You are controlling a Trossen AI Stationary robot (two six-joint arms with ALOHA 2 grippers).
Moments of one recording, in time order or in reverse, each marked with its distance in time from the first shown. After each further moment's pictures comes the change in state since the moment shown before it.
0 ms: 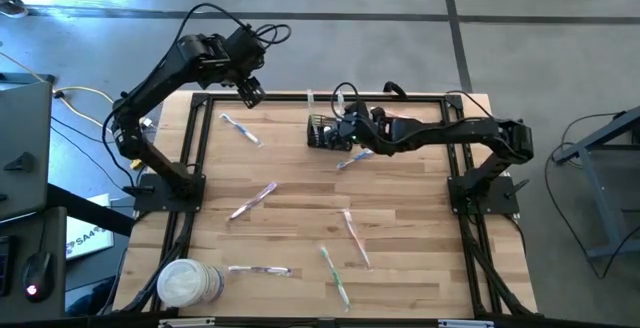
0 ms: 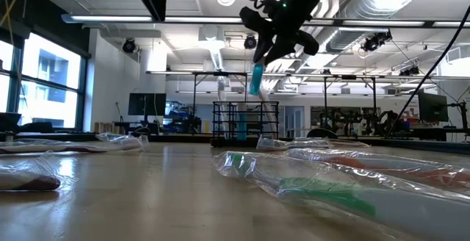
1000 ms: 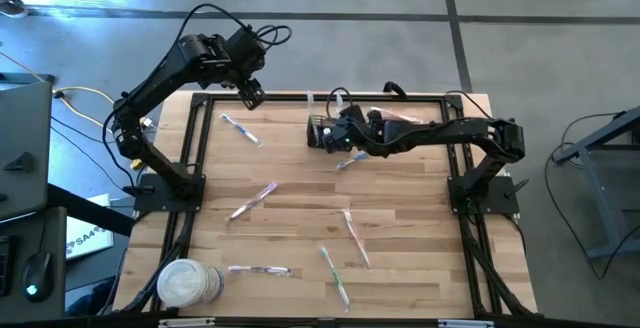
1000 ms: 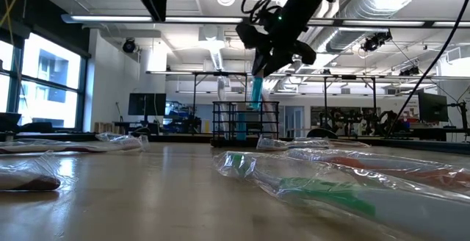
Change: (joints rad) left arm 0.000 0.002 0.000 -0.013 0.037 -0.026; right arm 0.000 0.067 -0.001 -0.003 -0.014 -0.006
